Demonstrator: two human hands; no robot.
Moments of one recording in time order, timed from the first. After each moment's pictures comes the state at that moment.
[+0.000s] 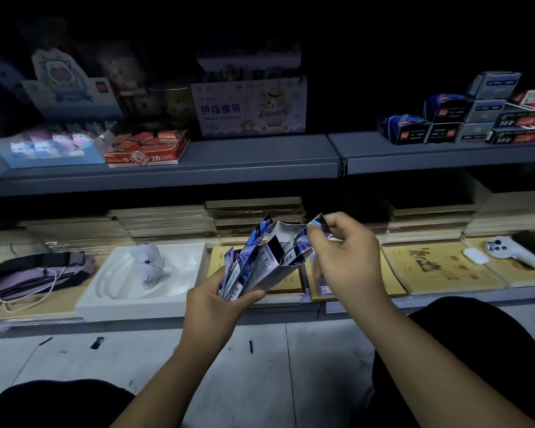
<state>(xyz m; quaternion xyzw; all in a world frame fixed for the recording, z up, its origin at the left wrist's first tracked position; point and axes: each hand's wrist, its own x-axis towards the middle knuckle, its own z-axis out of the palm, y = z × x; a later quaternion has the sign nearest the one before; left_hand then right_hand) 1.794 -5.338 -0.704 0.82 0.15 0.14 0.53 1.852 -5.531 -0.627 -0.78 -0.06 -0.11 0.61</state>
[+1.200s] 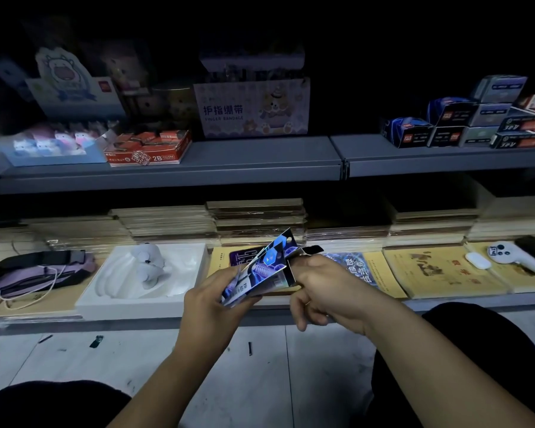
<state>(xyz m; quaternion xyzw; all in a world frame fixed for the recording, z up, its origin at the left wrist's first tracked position) 1.789 -5.335 -0.701 0.88 0.02 0.25 0.40 1.841 -5.528 -0.614 -0.75 -0.09 0.33 0.56</state>
